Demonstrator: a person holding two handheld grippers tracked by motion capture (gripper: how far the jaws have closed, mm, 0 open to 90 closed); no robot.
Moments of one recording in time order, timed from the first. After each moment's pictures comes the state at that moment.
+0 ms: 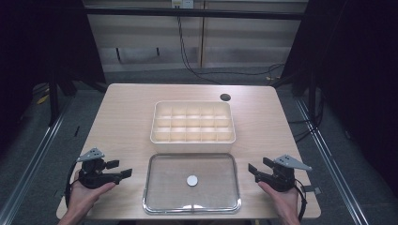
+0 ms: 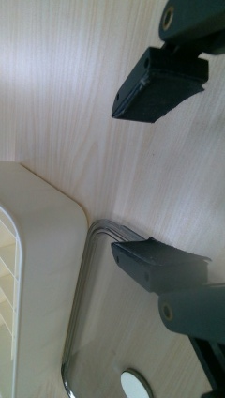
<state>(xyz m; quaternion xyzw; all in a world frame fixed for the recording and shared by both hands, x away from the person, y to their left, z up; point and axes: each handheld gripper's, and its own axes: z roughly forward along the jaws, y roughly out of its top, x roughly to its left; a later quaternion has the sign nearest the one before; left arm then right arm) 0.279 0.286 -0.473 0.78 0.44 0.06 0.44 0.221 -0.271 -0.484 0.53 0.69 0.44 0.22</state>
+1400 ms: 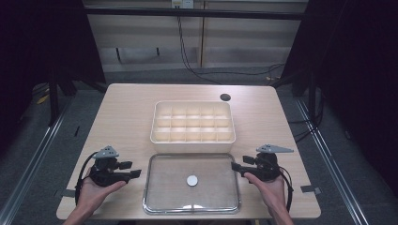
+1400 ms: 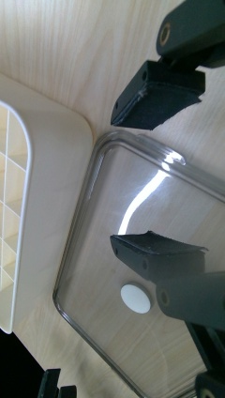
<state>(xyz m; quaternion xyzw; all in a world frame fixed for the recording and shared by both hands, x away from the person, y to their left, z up) 0.285 0.251 -0.462 0.83 0.39 0.04 0.40 0.250 -0.230 -0.460 0.51 0.73 0.44 0.09</state>
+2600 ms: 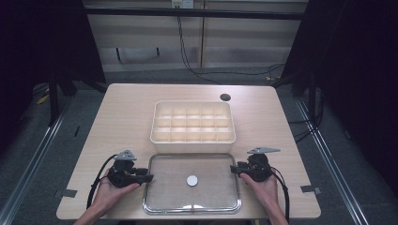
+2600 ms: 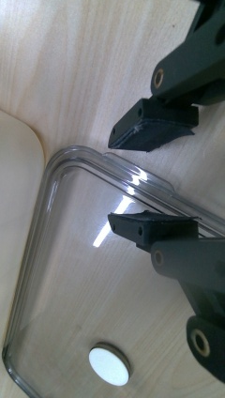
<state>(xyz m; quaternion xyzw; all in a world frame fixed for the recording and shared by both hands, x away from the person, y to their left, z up) 0.292 0.215 -0.494 0.85 0.36 0.00 0.38 0.265 -0.224 -0.498 0.53 0.76 0.37 0.09</state>
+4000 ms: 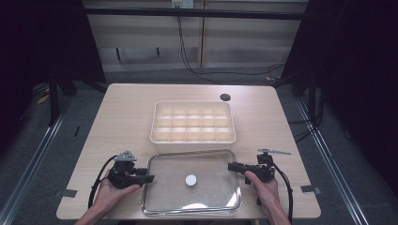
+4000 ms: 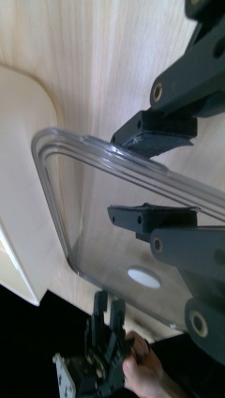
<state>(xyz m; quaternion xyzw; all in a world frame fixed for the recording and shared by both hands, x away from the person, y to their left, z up) 0.288 0.217 -0.495 0.85 0.37 0.00 0.38 0.262 -0.240 -0.503 0.56 0.65 0.51 -0.07</state>
